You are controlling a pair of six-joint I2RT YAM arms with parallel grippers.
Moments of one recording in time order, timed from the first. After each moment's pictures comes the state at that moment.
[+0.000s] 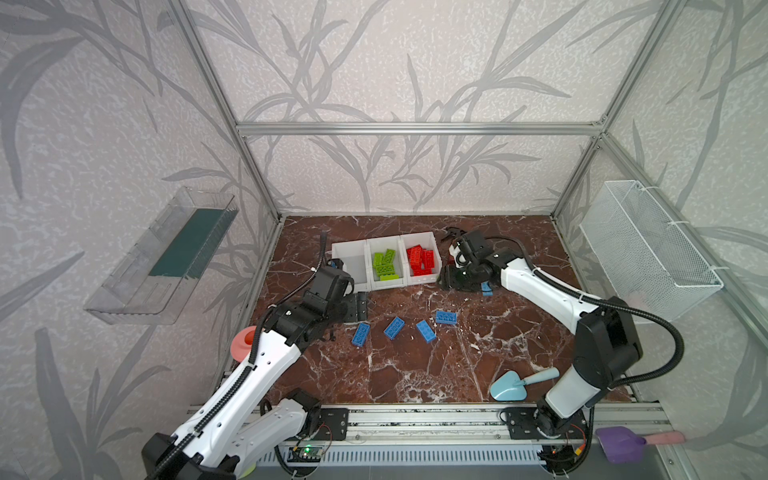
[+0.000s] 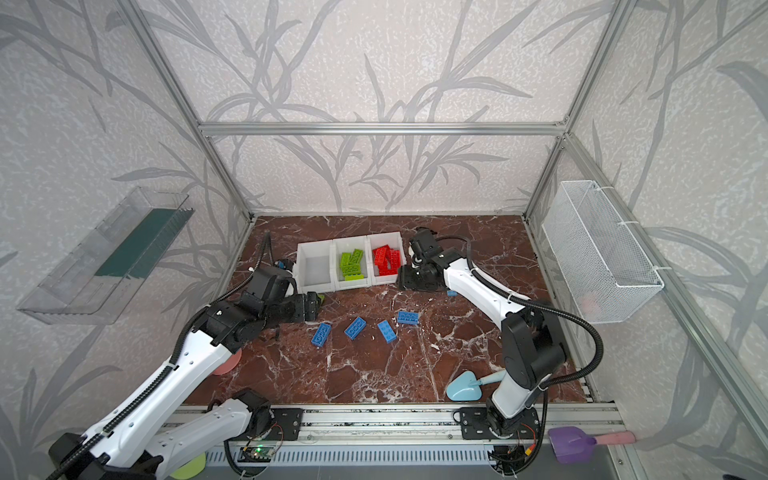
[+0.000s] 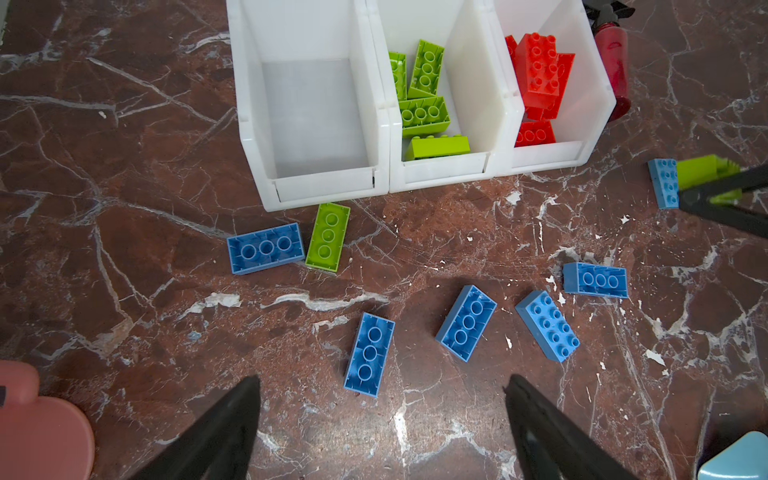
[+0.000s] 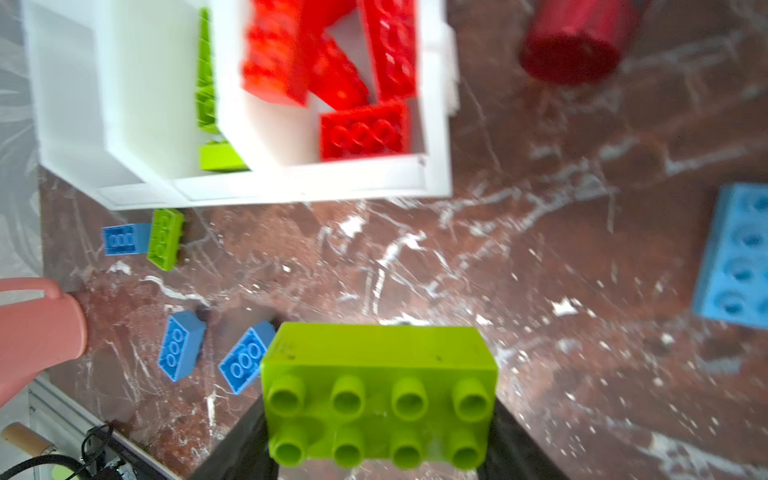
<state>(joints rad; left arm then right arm) -0.47 0.96 0.95 -0.88 -0.15 -0.44 0.55 1.71 1.37 -0.69 -0.21 0.50</state>
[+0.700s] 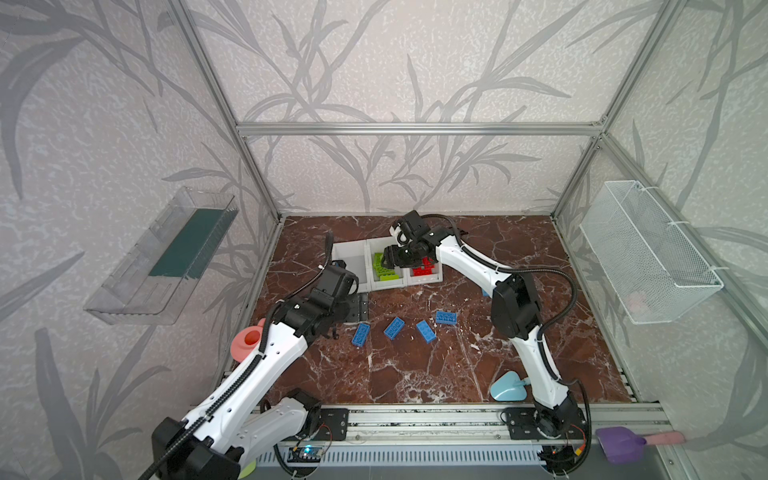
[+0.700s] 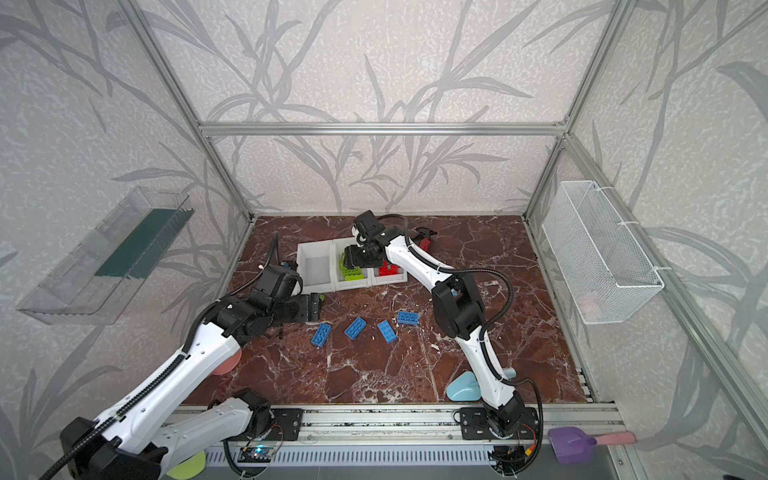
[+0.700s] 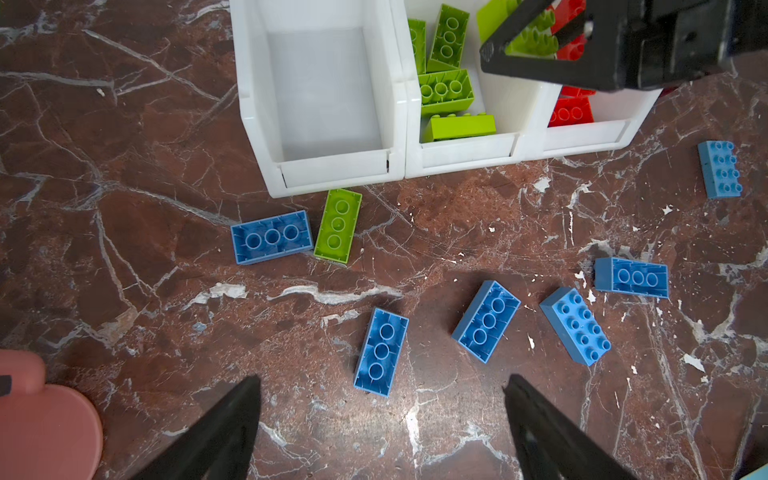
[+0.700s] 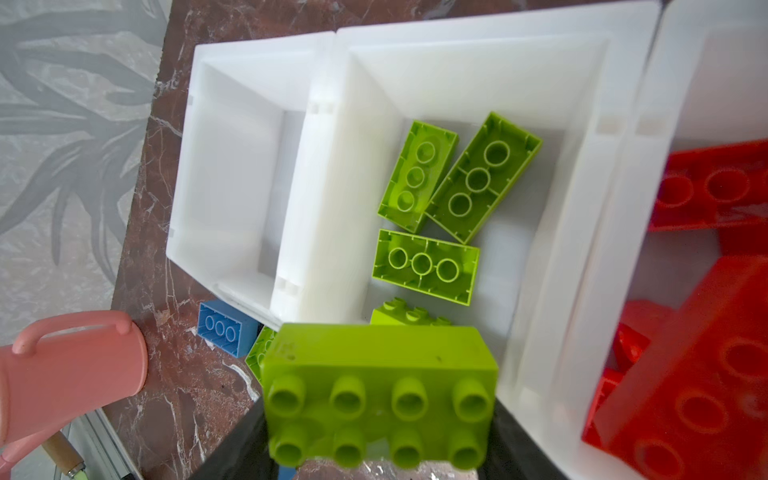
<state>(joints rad) -0.46 1.02 0.94 -0.88 -0.16 -0.44 0.68 2.34 2.16 -0.76 -0.28 0.46</state>
